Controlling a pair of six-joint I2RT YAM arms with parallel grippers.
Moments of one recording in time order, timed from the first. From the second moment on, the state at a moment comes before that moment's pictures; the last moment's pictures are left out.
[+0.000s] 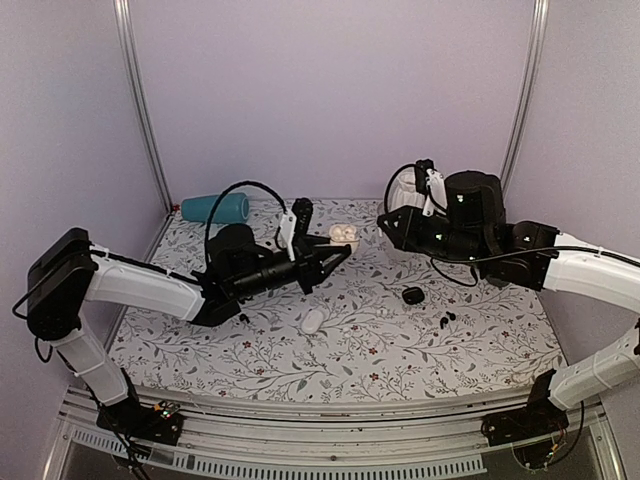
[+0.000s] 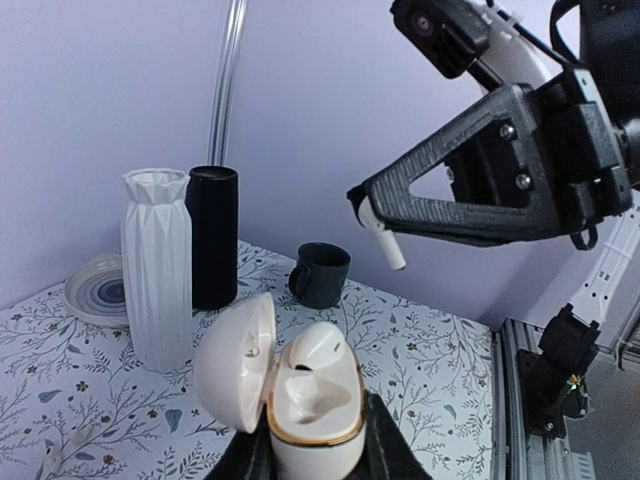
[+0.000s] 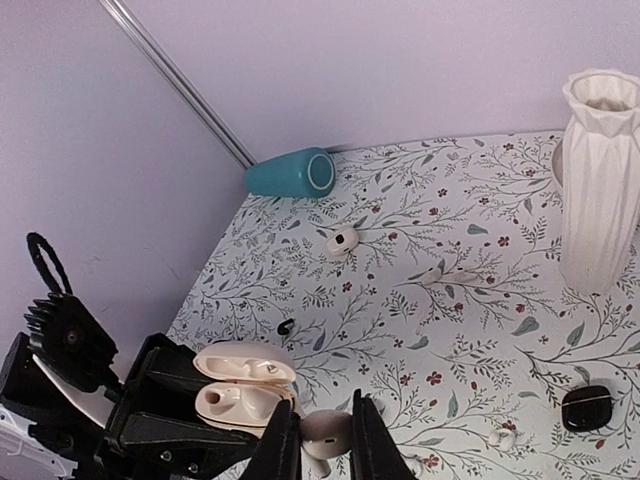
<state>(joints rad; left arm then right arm) -0.91 1.66 0.83 0.90 0.22 -0.19 0.93 1.26 1.10 -0.17 0.25 0.64</state>
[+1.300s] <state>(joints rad) -1.00 1.64 0.96 0.74 0.20 -0.12 1.08 1.29 1.09 0.05 0.37 0.56</state>
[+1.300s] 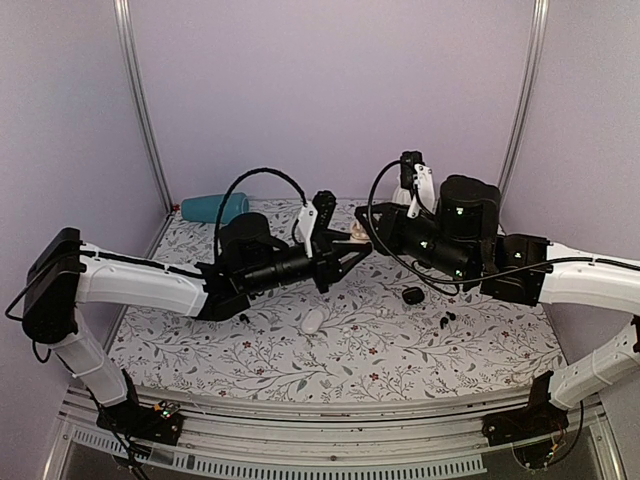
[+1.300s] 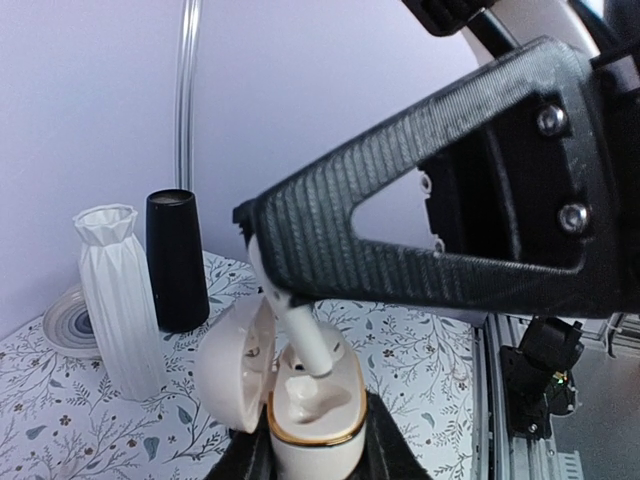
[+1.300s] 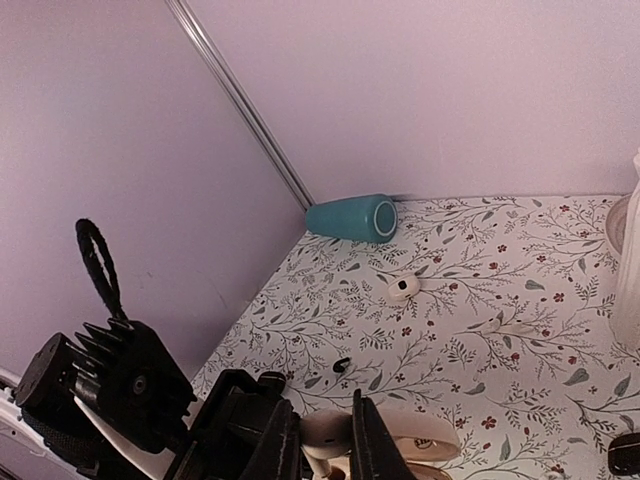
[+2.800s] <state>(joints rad) -1.01 1.63 0.99 0.71 0.14 -0.12 1.09 1.31 1.07 0.11 0.37 0.56</state>
